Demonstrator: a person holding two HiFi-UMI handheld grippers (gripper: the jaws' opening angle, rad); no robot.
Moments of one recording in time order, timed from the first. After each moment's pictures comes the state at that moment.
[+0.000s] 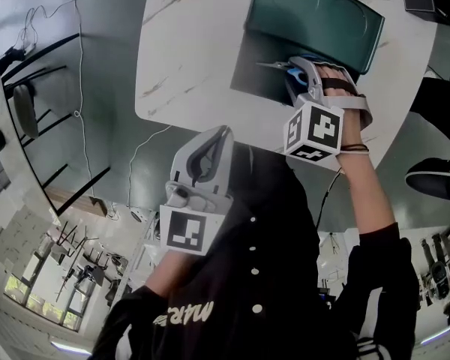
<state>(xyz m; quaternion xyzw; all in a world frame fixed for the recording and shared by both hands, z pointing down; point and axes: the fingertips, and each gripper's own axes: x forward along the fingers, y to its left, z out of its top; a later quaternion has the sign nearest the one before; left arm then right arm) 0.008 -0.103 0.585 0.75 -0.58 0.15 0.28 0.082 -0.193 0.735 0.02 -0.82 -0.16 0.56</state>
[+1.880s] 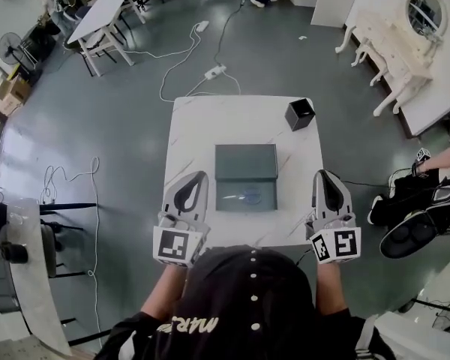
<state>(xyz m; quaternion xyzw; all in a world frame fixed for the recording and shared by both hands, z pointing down) 0.006 -0.159 0.318 0.86 -0.51 0.03 -0.02 0.258 -0.157 0.311 0.57 -0.82 -0.03 -0.03</state>
